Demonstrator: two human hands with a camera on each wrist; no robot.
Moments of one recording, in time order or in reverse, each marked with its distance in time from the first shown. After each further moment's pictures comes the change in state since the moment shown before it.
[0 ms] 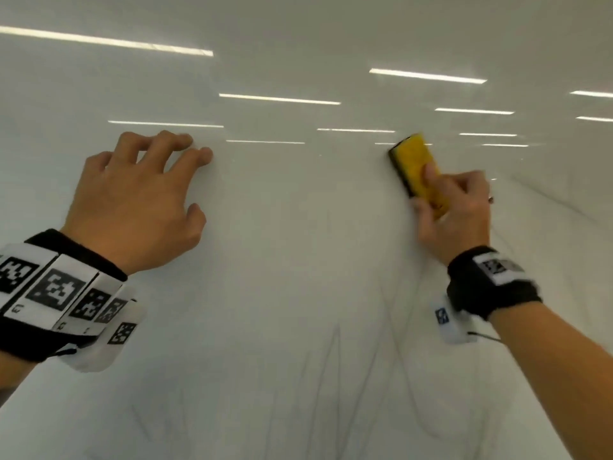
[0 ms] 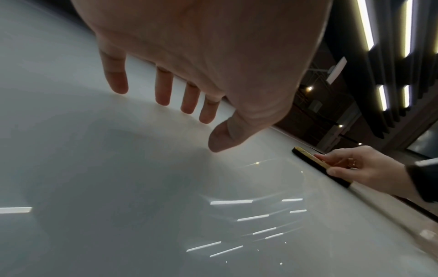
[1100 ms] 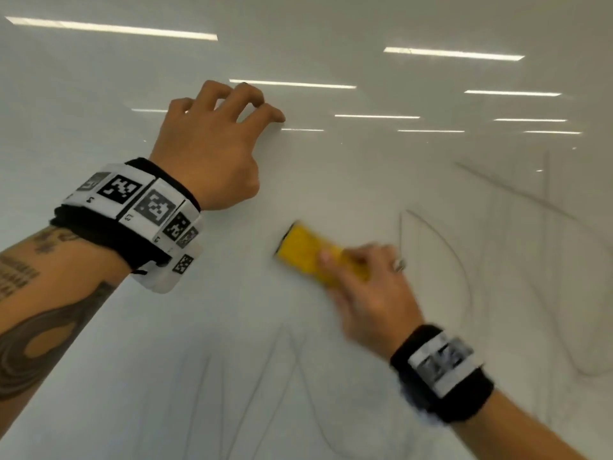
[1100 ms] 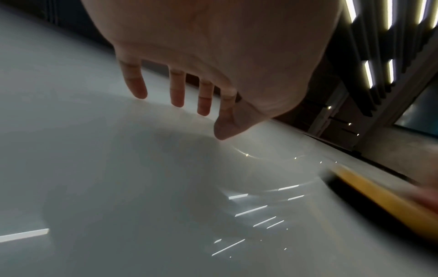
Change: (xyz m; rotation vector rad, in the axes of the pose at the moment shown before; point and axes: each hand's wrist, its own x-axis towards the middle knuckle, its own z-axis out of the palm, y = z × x) left_hand 0.110 0.204 0.012 -0.008 0.003 0.107; right_hand -0.090 0.052 -0.030 0.178 -0.258 -0.360
